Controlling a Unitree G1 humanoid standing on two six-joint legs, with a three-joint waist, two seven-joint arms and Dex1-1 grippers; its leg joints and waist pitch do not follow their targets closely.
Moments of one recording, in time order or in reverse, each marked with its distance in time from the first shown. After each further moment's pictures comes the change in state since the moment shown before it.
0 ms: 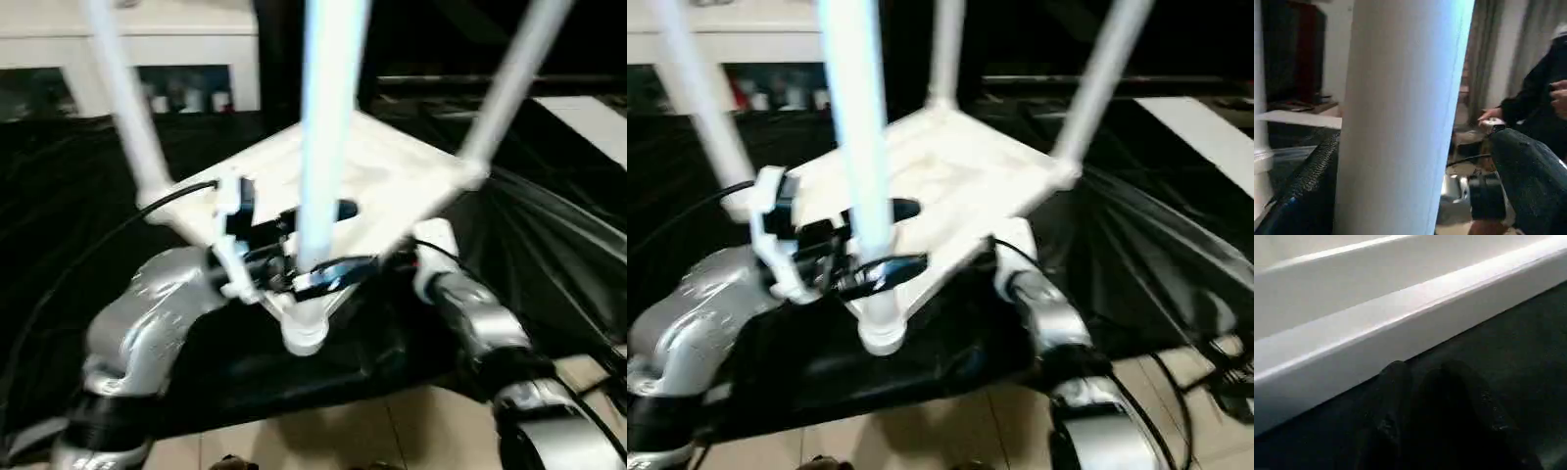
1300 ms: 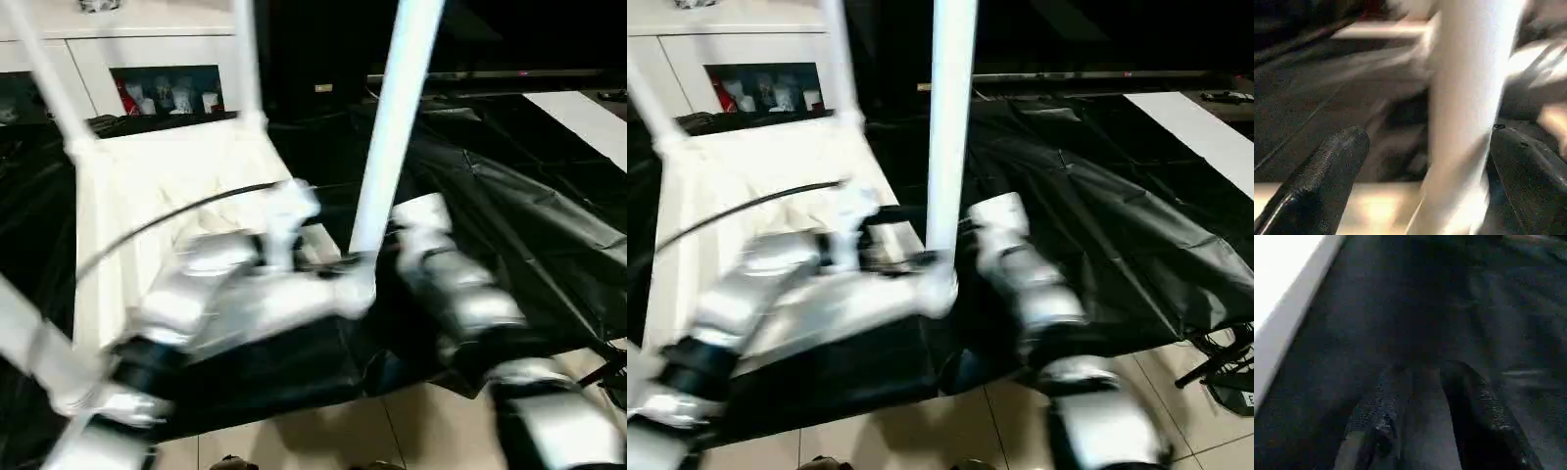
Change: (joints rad) left arm -0.151 0.086 -0.117 0.457 0.455 -0.244 0.169; right arm -0.054 -0.065 -0.065 0.027 -0.025 -0.155 0.037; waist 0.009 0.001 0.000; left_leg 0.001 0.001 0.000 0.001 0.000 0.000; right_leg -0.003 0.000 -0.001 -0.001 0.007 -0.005
